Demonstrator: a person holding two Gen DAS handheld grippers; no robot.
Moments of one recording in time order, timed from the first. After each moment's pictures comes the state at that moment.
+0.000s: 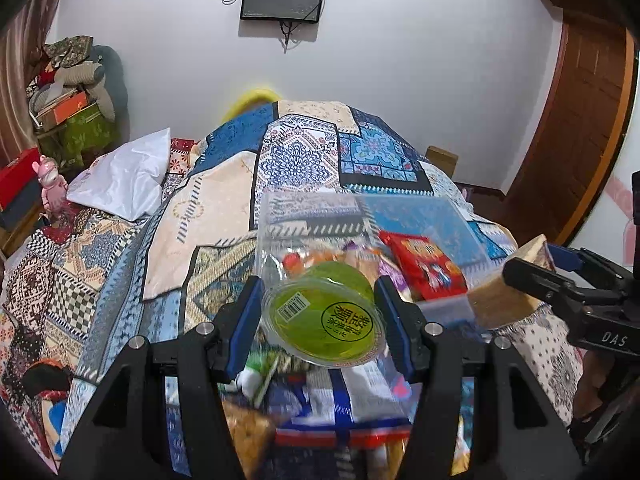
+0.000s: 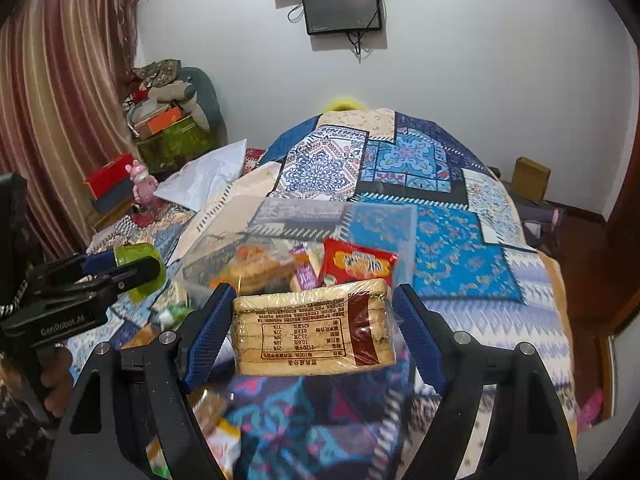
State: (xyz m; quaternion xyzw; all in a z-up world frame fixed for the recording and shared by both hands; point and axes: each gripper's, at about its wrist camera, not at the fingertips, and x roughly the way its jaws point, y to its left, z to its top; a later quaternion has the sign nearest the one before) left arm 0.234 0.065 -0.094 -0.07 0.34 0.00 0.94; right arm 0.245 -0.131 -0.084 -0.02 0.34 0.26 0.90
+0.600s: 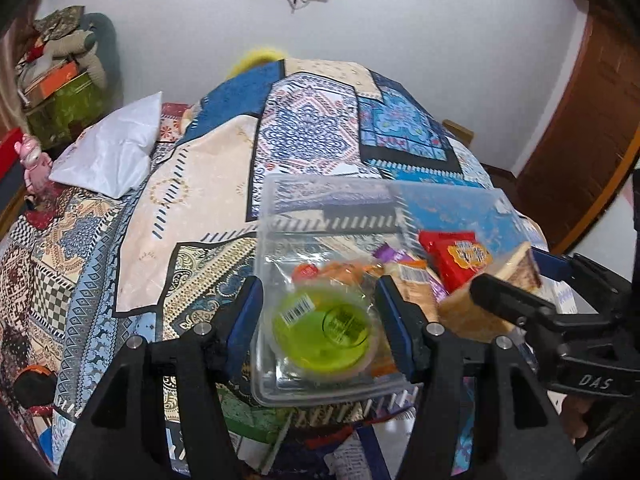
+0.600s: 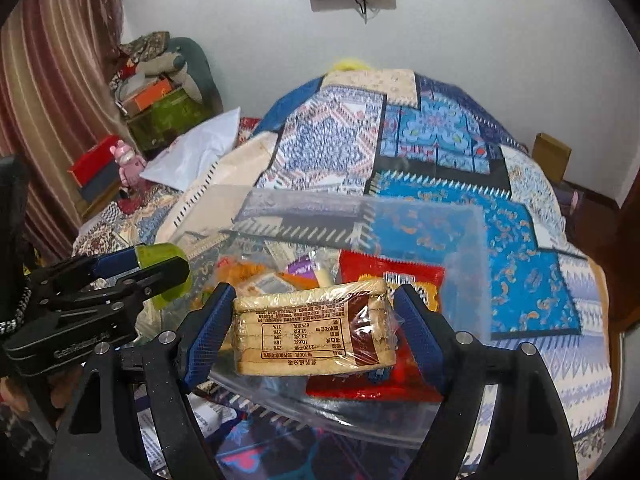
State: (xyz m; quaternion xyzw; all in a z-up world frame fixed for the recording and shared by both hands) left arm 0.311 0.084 -0.138 -0.09 0.40 0.00 0.91; right arm 0.308 -0.080 -0.124 -0.03 0.41 0.26 0.88
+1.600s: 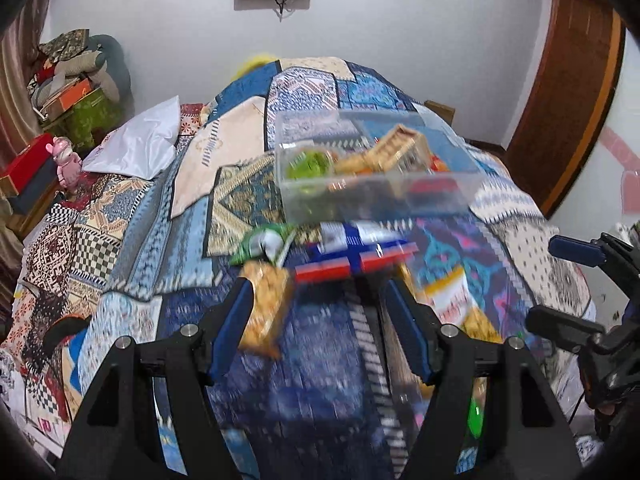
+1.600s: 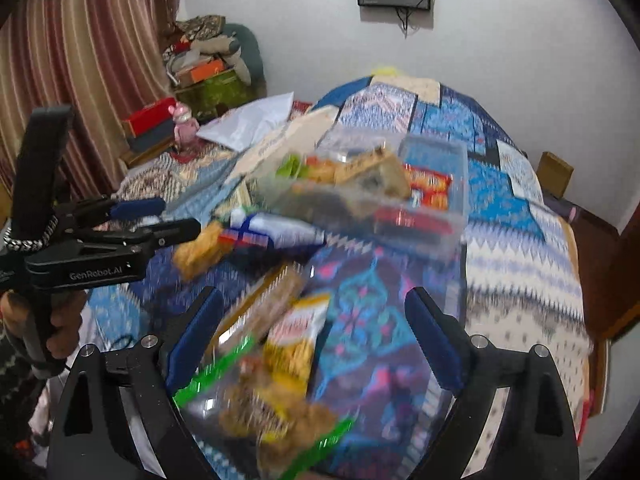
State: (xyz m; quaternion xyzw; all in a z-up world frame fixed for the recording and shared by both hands) left arm 0.118 0.053 -0.124 -0.04 0.40 0.00 0.91; right arm 0.129 -0.121 -0.105 -0.09 0.39 0.30 0.87
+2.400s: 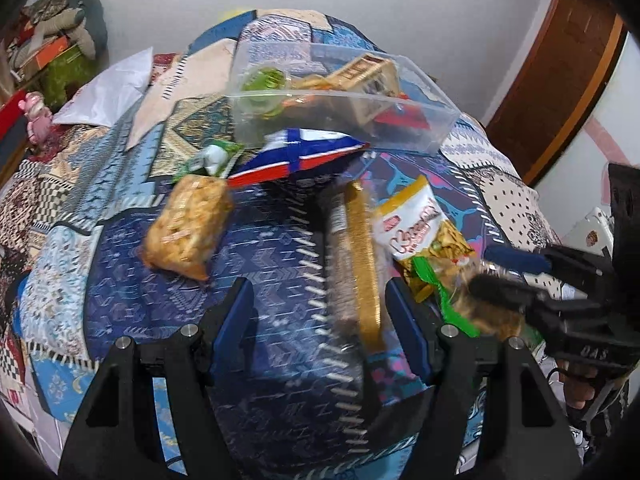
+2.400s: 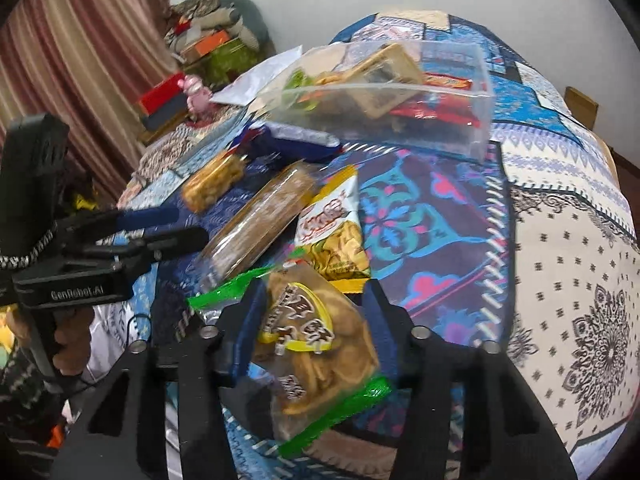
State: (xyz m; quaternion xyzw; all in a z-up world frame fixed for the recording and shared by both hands) left arm 0.110 0.024 -0.172 -0.08 0.46 -0.05 0.88; right arm 0.129 -0.143 -0.164 -0.03 0.46 0.33 0.82
